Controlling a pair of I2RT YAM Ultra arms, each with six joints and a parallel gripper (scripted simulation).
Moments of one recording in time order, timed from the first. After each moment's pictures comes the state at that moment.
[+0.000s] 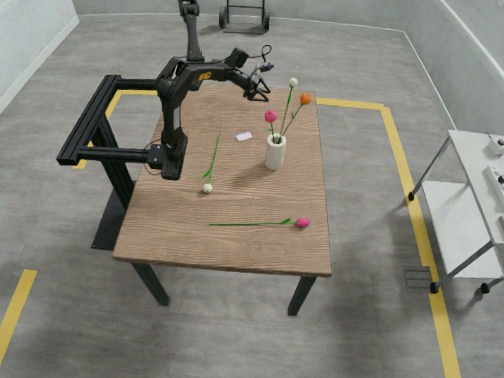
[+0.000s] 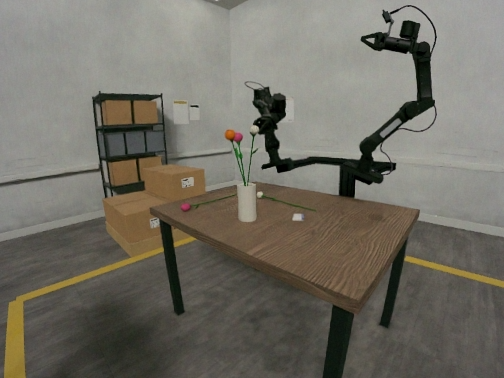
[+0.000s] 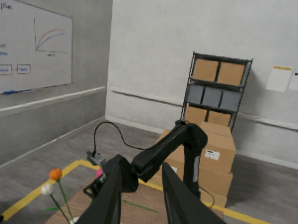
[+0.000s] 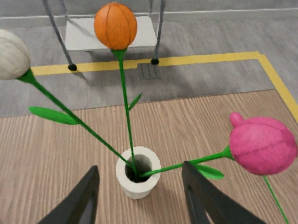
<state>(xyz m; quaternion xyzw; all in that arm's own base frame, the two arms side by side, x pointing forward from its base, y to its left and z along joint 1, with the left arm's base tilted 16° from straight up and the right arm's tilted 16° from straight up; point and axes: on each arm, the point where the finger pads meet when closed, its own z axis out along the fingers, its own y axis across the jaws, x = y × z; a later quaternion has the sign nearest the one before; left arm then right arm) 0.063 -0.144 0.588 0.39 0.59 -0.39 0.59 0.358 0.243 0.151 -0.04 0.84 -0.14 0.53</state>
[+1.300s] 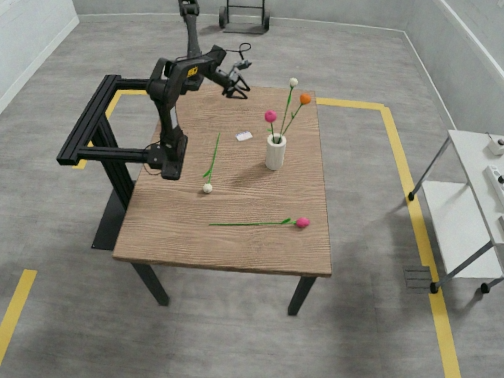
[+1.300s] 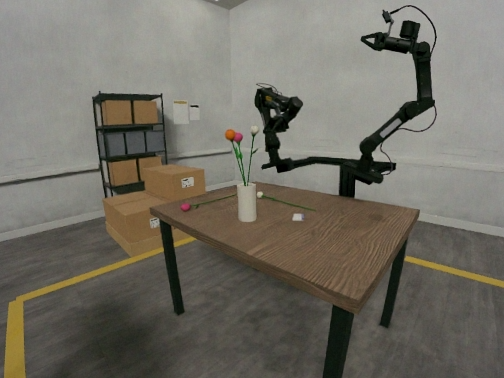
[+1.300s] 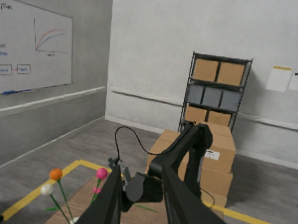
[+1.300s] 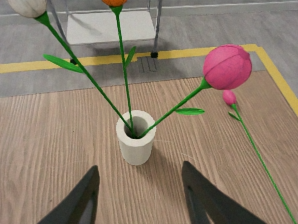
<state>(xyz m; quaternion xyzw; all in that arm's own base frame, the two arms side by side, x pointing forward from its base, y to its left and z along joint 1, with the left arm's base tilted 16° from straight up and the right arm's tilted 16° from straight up) 0.063 -0.144 0.588 0.39 0.59 -0.39 0.59 0.273 0.244 0.148 -0.03 0.84 -0.14 0.53</state>
